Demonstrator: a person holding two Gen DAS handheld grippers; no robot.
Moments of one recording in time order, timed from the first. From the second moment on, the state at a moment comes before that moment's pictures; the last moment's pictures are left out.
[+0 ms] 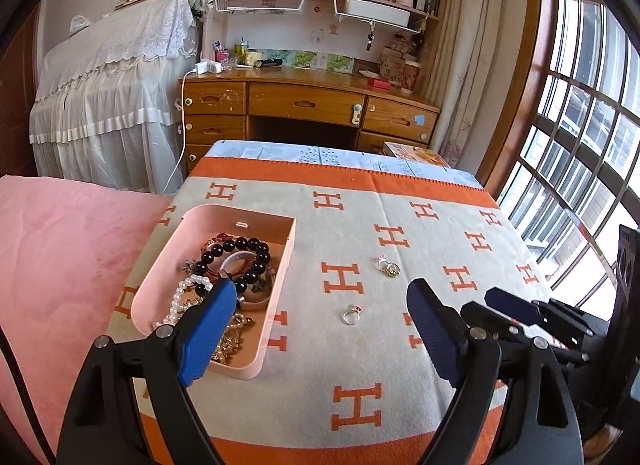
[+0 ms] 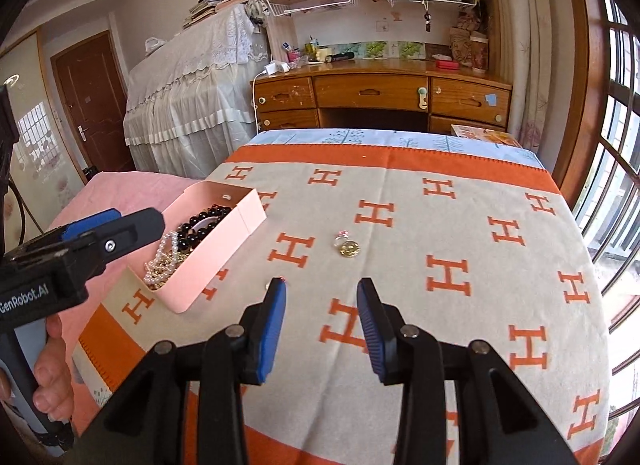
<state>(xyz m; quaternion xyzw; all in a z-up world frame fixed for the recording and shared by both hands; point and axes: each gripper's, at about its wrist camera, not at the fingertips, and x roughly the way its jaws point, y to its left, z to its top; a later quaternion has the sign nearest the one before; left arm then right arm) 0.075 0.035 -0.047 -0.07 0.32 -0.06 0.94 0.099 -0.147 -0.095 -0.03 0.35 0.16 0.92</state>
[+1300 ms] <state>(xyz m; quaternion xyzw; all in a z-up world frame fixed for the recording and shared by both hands) 0.168 -0.030 -0.146 0.05 0.42 -0.13 0.90 0.168 -0.187 -0.146 -0.02 0.42 0.21 0.88</state>
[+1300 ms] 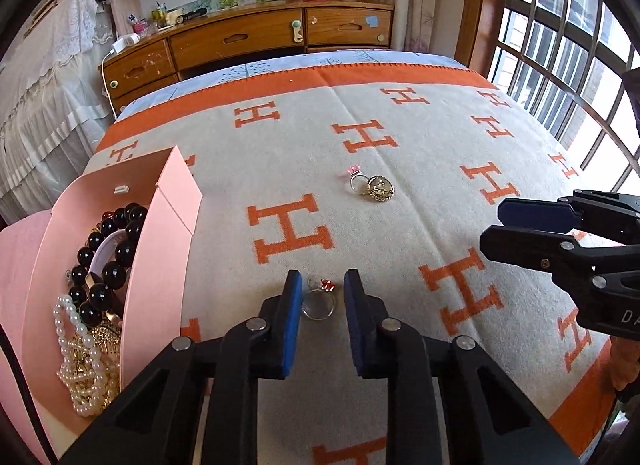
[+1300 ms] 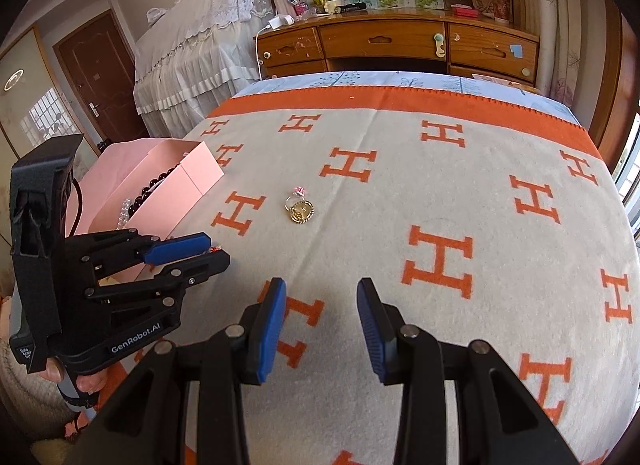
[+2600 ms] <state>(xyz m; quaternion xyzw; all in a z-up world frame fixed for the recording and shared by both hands) 0.127 0.033 -0.116 -0.08 0.39 -0.16 0.90 0.203 -0.121 -0.156 -0.15 0.41 0.19 0.88</state>
